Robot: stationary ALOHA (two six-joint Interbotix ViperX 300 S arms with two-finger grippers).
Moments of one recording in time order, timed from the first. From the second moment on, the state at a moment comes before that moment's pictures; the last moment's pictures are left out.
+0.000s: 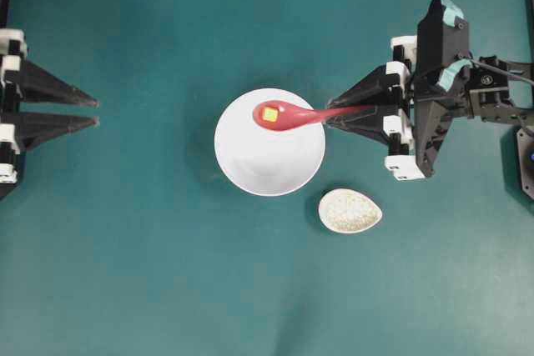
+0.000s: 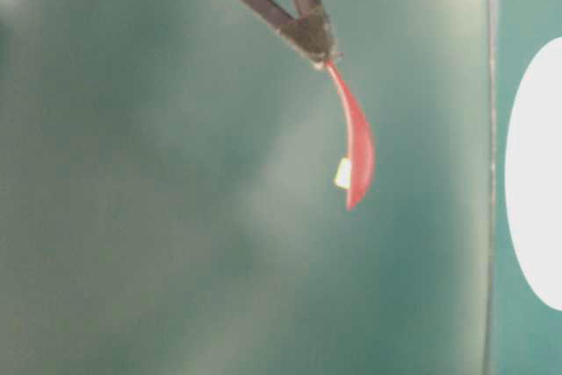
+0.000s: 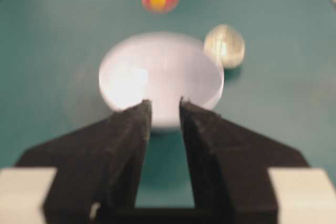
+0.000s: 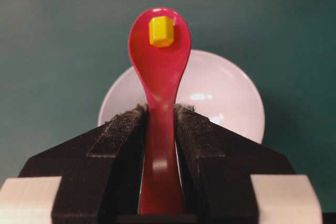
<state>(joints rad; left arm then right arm) 0.03 -1.03 1.17 0.01 0.09 -0.01 -0.05 -0.42 0.85 0.28 -0.06 -0.07</state>
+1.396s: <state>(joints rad) 0.03 -1.04 1.17 0.01 0.15 -0.01 -0.03 -0.42 0.85 0.27 -0.04 -0.08</state>
